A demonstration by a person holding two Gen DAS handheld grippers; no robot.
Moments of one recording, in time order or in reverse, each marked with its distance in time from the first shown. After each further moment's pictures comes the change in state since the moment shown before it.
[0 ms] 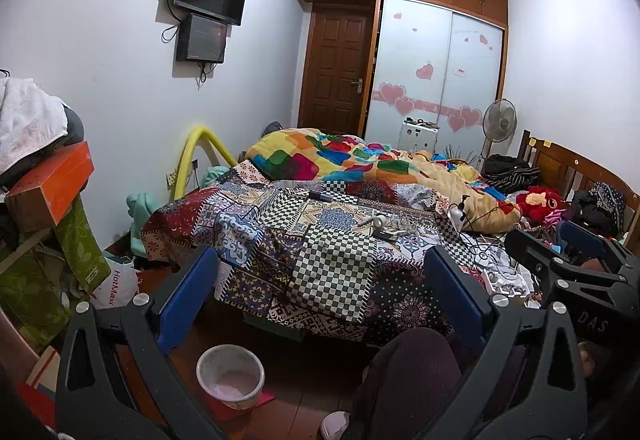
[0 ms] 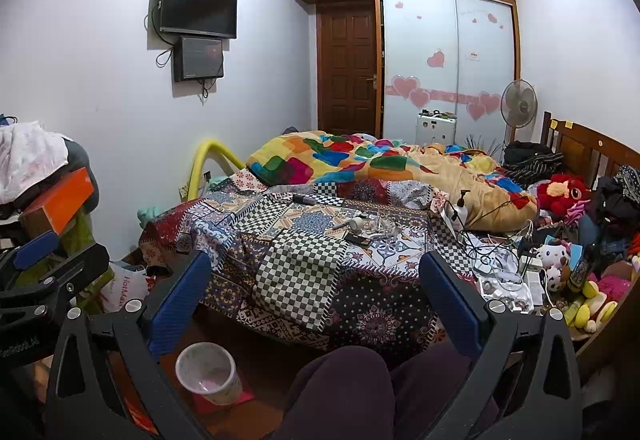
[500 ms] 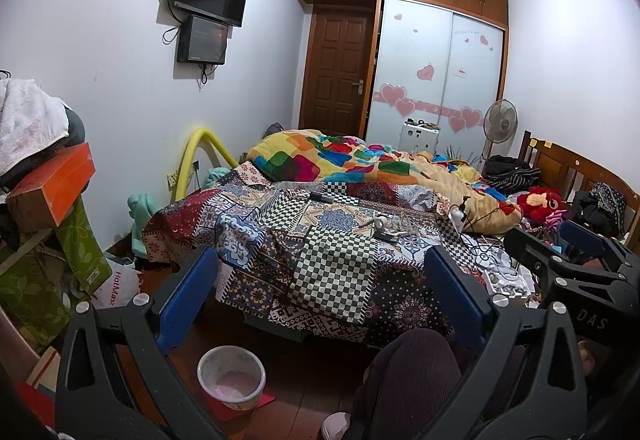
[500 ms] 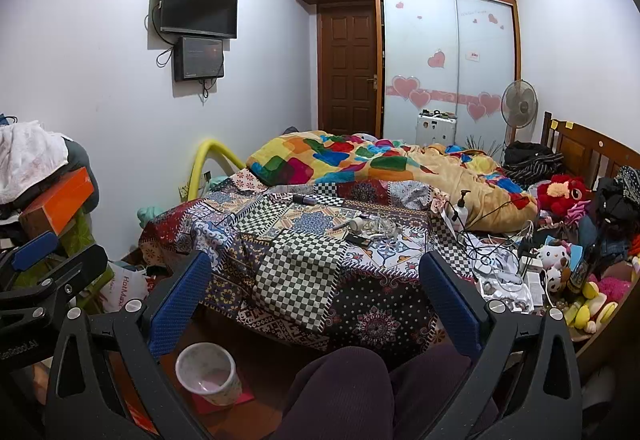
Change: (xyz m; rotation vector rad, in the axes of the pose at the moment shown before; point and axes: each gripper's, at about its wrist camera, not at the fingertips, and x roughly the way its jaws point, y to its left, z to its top) left arm -0.001 0.000 0.000 0.001 -0.002 0.001; right arm 0.000 0.001 0.000 -0.002 0.001 0.000
